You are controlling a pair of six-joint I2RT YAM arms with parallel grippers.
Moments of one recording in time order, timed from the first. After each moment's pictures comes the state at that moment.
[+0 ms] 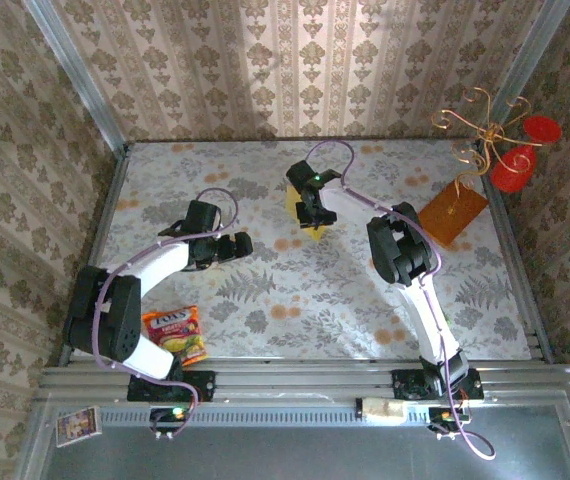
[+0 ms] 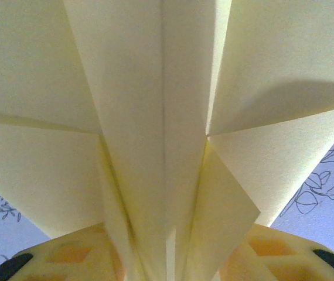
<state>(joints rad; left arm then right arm) -0.34 1.51 0.84 -0.38 0.18 -0.48 0.52 2.38 1.97 -0.90 0.18 0.45</state>
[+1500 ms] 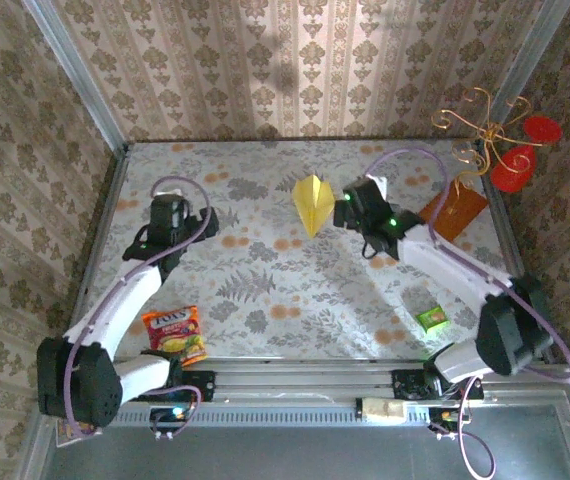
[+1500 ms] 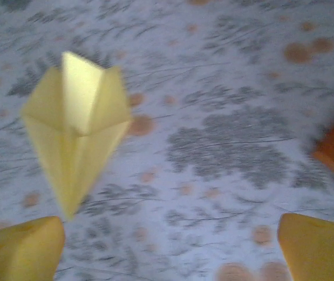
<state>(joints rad) -0.24 1.14 0.78 -0.28 -0.18 -0.37 0.51 1.40 1.04 -0.43 0.50 0.47</state>
